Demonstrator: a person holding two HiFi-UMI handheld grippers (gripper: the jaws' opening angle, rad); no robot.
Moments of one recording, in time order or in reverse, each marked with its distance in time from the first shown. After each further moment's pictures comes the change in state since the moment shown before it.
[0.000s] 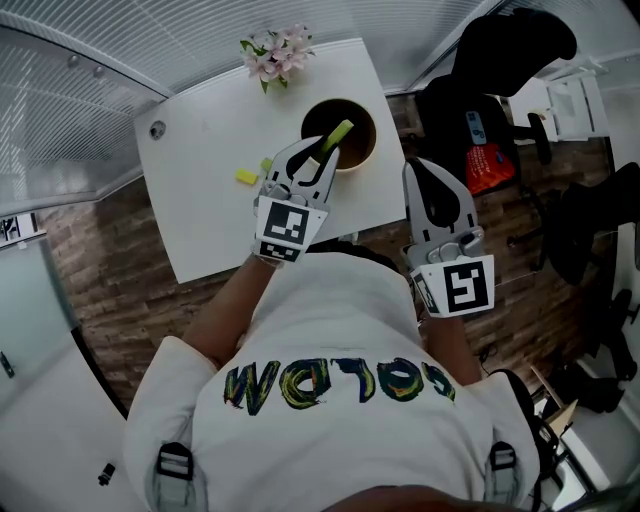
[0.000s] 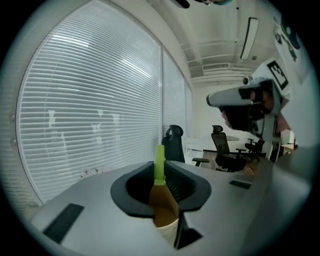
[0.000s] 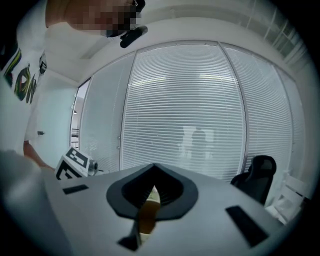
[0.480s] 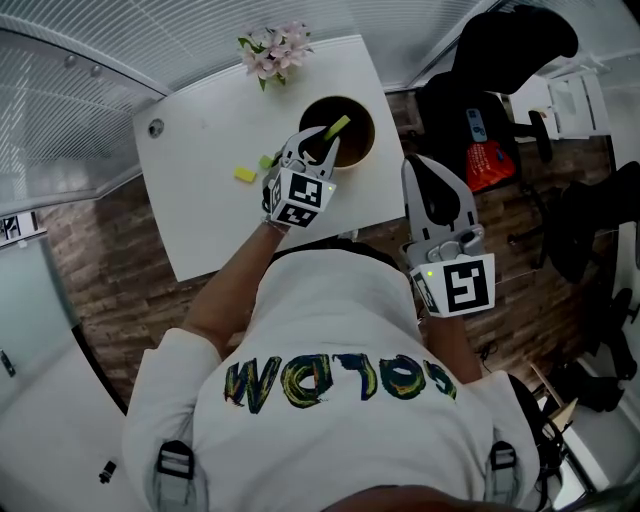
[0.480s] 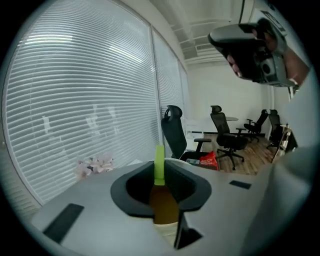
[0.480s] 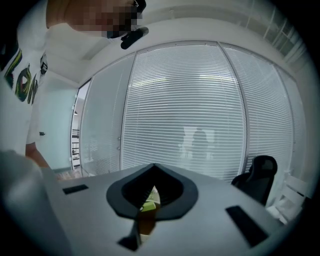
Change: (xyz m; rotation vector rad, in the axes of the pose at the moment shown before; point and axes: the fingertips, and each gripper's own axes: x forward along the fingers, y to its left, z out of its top) left arm 0.060 0.009 -0.082 0.120 0.167 -0.007; right arm 0.001 -0.003 0.000 0.004 -0.009 0.008
